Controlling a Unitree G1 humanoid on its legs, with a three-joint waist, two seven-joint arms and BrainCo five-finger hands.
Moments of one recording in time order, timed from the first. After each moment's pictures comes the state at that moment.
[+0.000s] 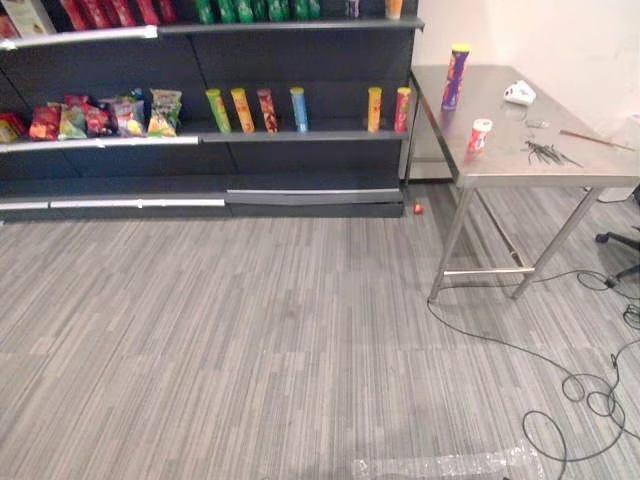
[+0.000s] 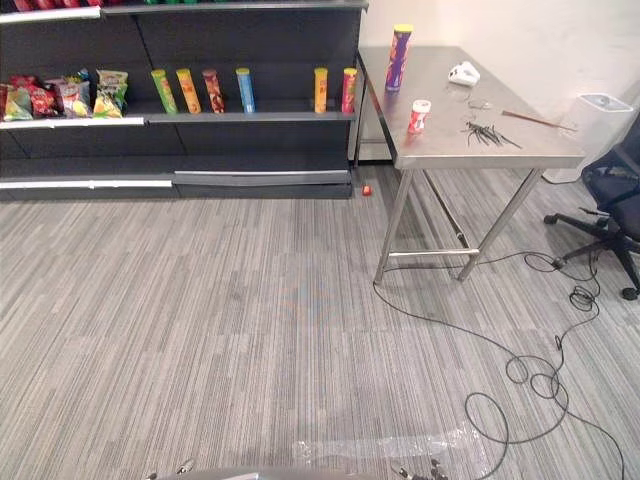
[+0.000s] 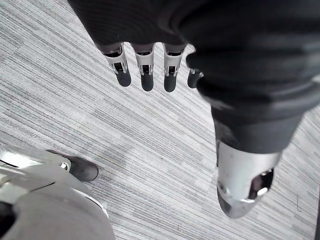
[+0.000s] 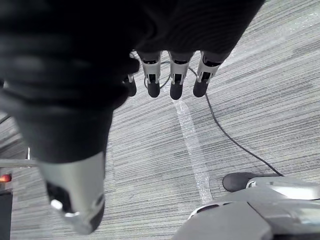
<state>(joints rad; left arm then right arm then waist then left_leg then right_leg) 0.23 0.09 0.05 1.10 -0.44 -0.19 0.23 0.21 -0.12 -0.03 1.14 0.20 -0.25 -0.17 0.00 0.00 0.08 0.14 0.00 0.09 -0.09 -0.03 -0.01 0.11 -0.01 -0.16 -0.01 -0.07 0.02</state>
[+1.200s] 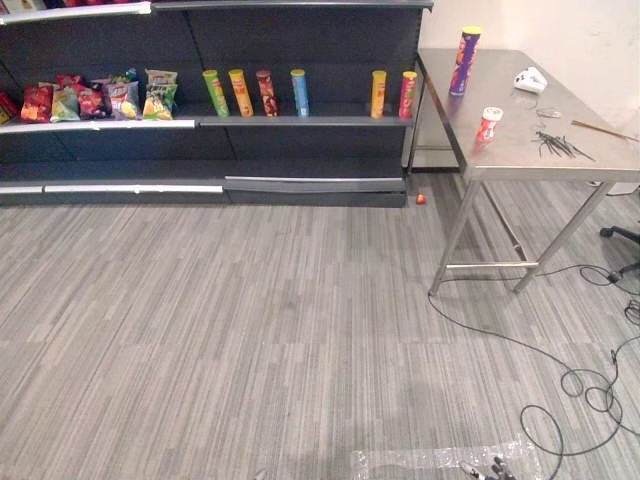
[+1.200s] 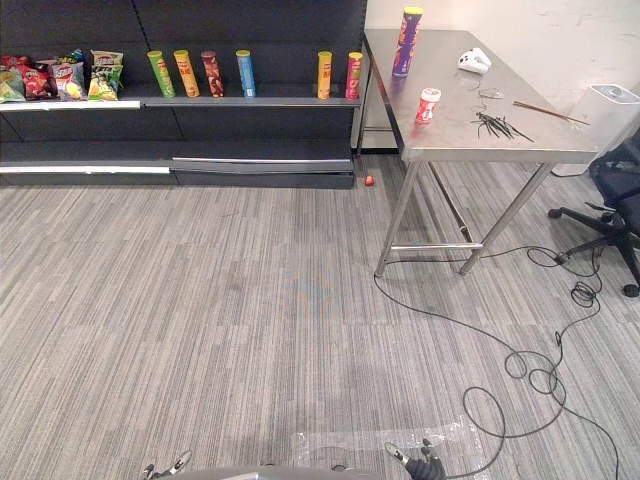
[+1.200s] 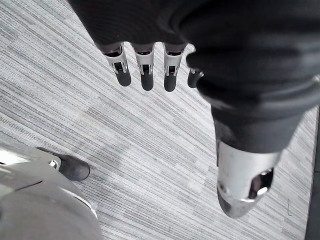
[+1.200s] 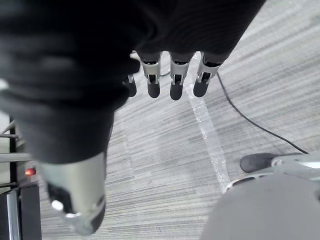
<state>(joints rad) 0.22 0.09 0.05 1.10 -0.46 -0.24 0.23 0.19 -0.11 0.01 1.13 0.25 -0.37 -0.17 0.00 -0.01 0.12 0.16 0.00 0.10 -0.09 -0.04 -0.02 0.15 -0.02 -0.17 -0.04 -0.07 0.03</state>
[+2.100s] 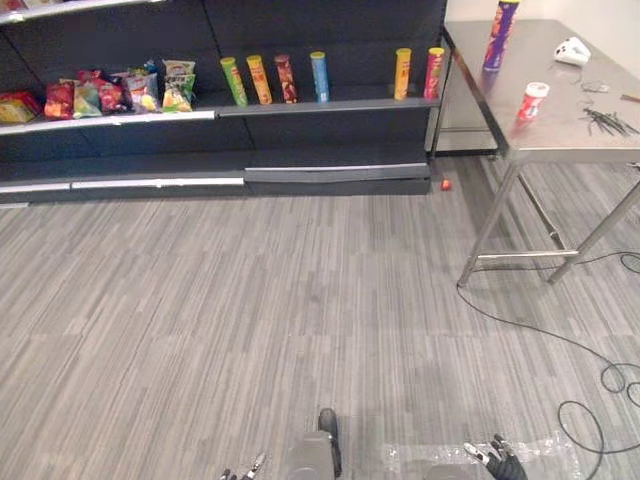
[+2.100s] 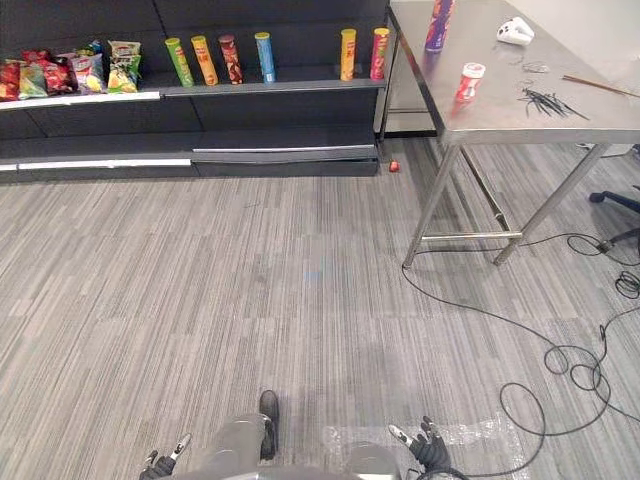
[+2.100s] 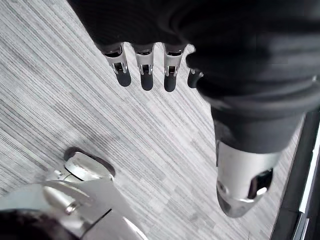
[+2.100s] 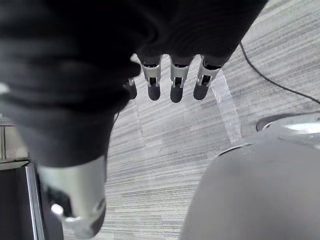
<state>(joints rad) 0.25 0.02 0.16 0.98 -0.54 -0.26 0.17 0.19 -0.15 -0.01 1.06 0.33 -0.35 0.01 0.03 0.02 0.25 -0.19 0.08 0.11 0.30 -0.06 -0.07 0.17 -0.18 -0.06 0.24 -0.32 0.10</state>
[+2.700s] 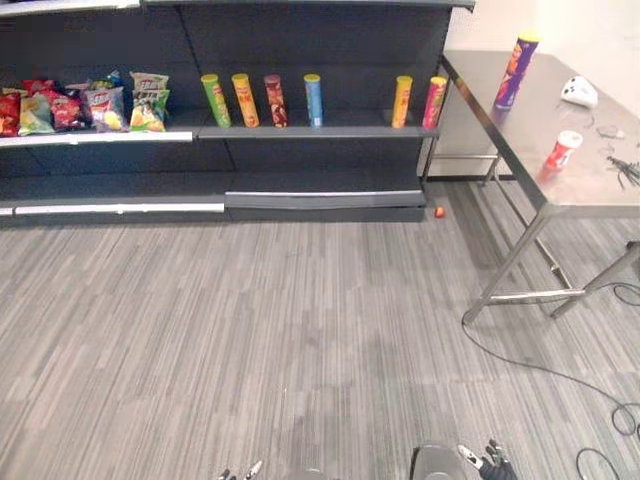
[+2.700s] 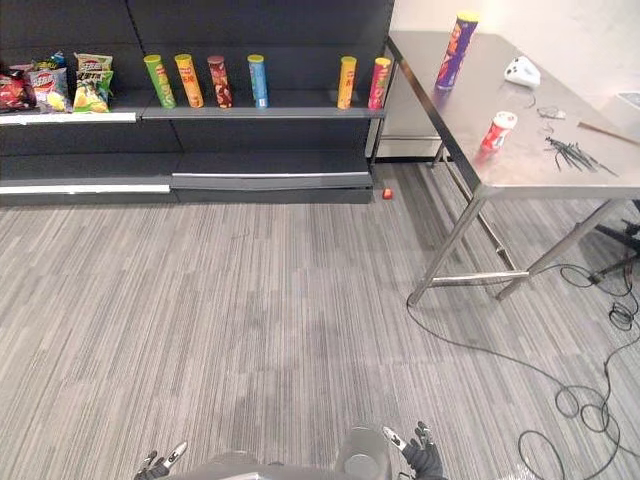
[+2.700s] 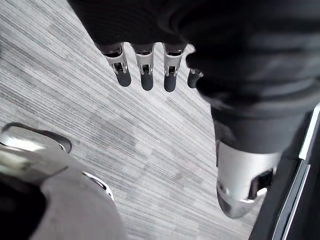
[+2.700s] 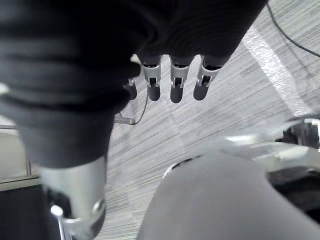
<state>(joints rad) 0.27 0.10 0.11 1.00 -0.50 -0.21 0.02 0.20 -0.09 -0.07 1.06 0.32 -0.41 -0.01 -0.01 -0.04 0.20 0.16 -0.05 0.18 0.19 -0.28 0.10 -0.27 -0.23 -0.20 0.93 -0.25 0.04</state>
